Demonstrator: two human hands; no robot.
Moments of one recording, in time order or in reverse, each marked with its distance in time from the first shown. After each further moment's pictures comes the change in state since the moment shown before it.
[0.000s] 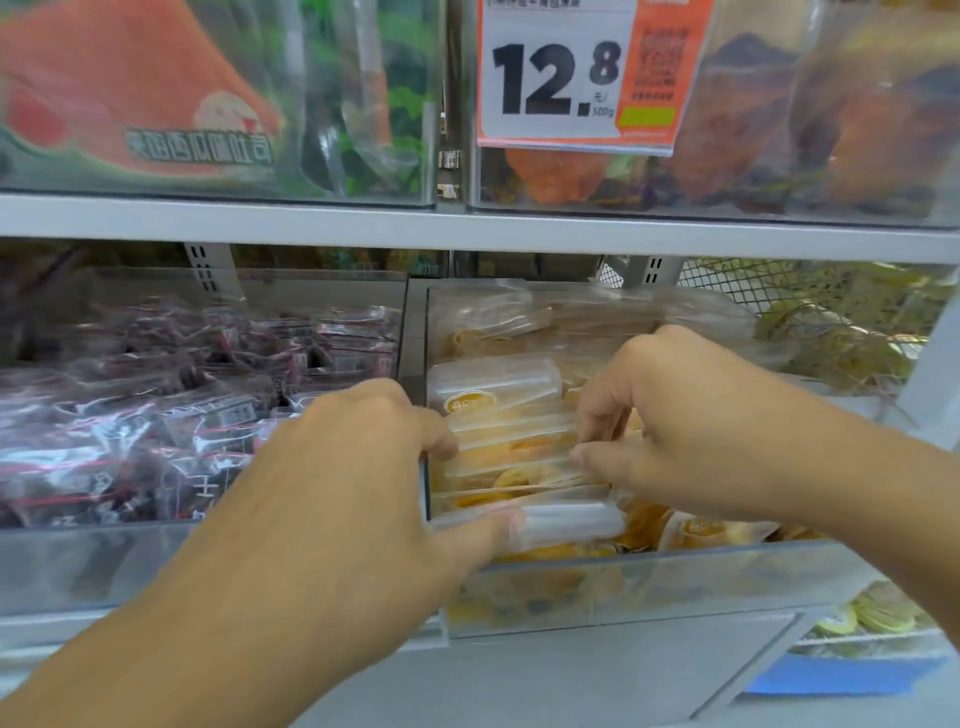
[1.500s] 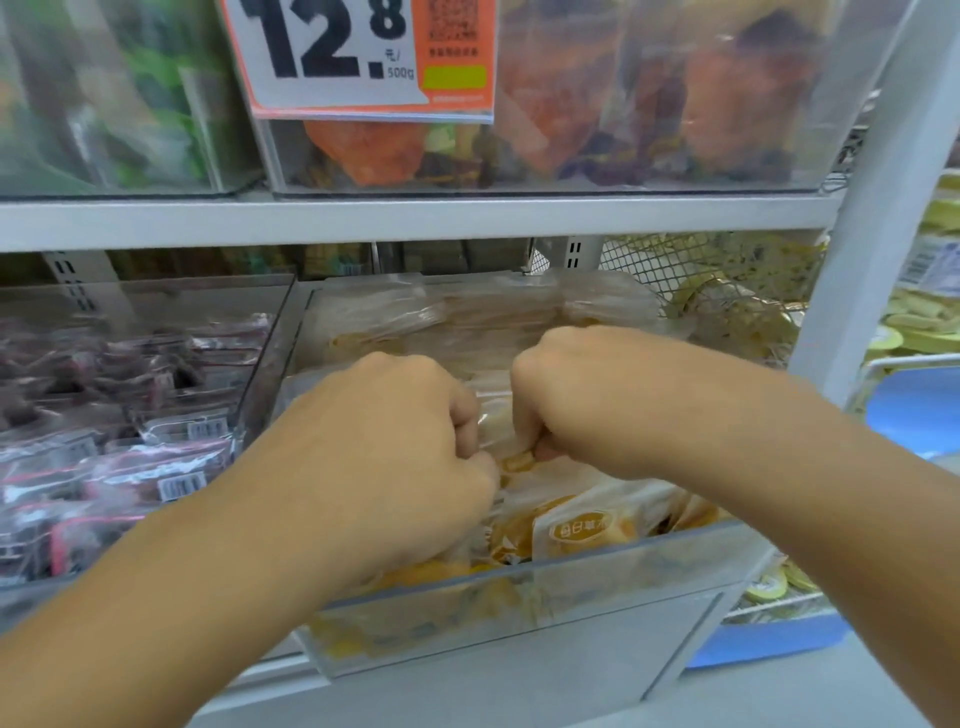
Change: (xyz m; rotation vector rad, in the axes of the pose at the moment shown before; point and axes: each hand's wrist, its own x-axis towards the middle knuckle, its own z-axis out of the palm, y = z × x) left_hand 0.082 0.077 0.016 -0.124 -0.026 0.076; right_hand 0.009 0.043 -0.004 -0.302 -0.156 0.033
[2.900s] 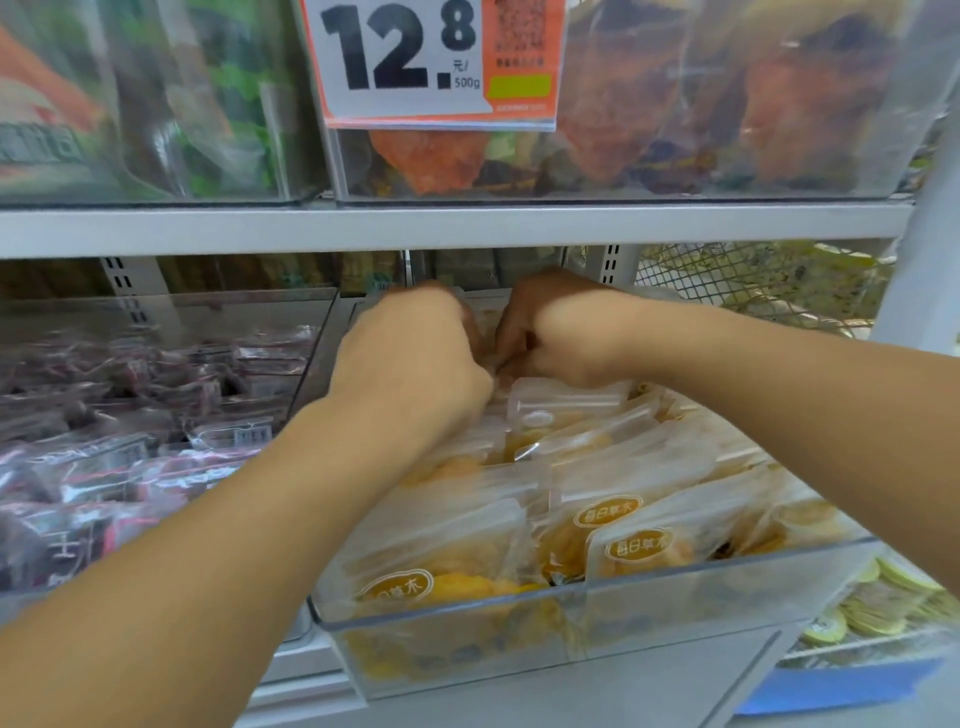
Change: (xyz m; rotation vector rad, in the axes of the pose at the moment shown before) left_hand 0.066 -0.024 0.013 -0.006 0.249 -0.148; right_hand 0.093 0.027 0.016 0.206 0.185 -0.184
